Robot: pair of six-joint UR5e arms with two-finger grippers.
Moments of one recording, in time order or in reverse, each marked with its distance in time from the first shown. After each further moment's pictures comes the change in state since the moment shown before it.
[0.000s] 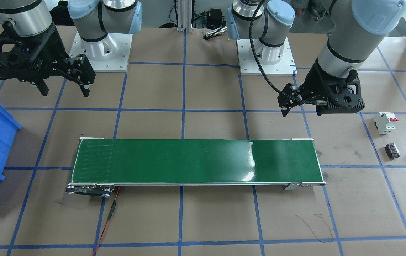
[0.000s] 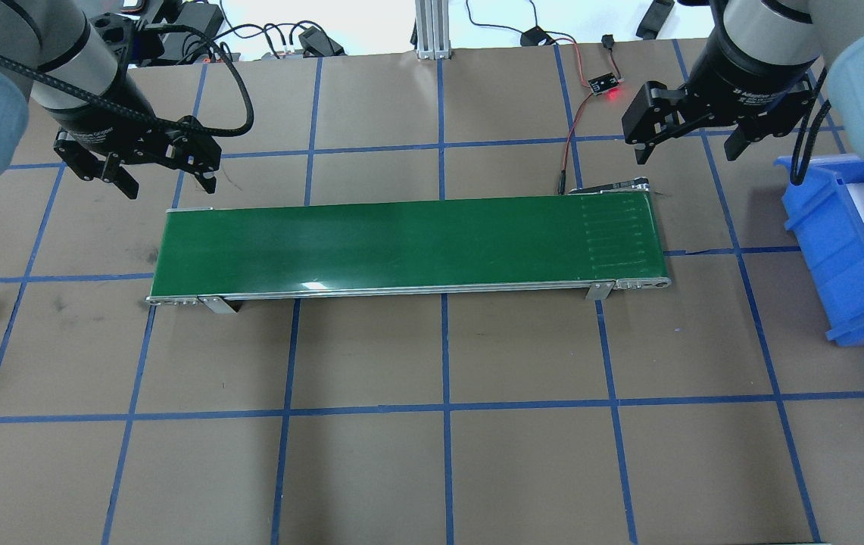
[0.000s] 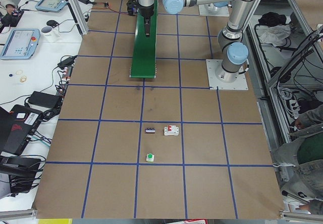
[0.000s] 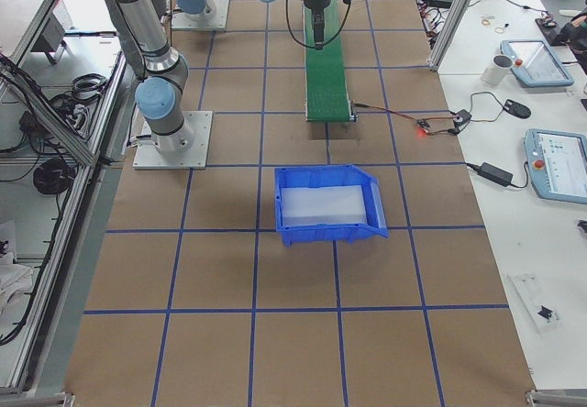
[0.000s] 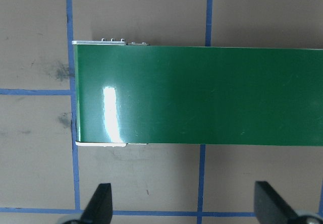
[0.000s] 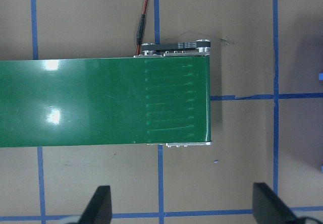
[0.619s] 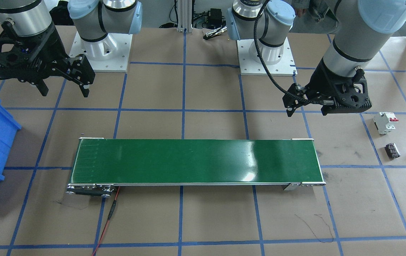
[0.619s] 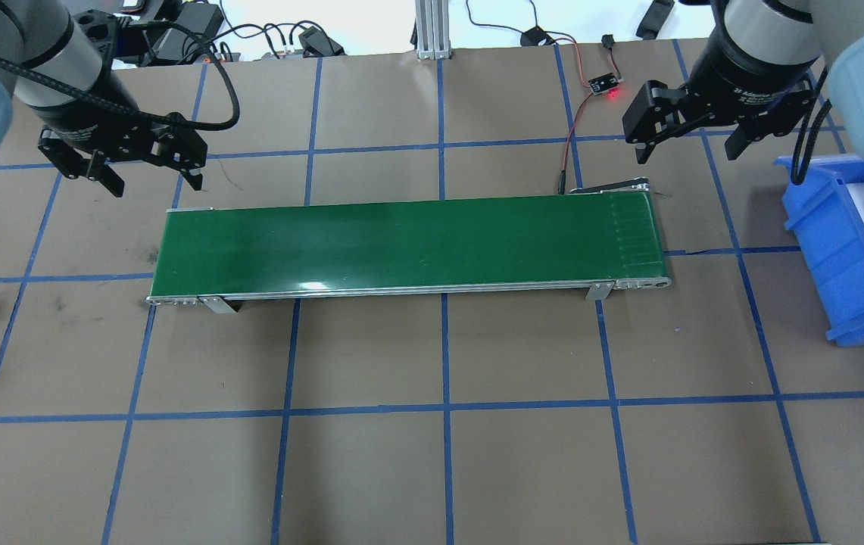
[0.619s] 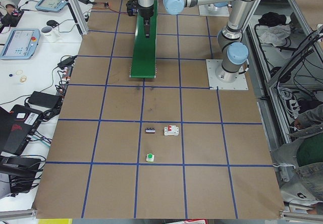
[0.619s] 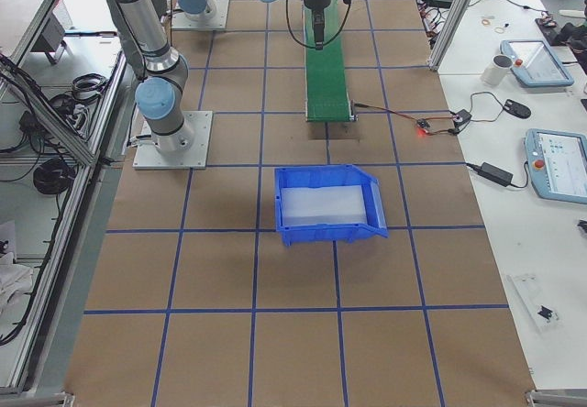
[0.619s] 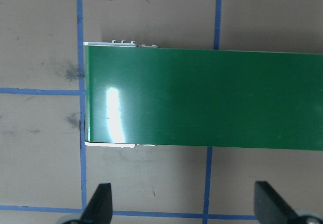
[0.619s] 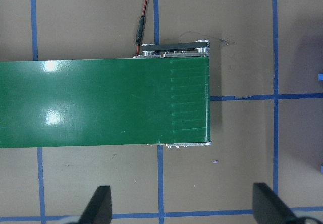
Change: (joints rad) left arm 0.023 0.003 0.003 0.002 0.008 0.003; right arm -0.001 0.000 0.000 -0.002 0.000 0.000
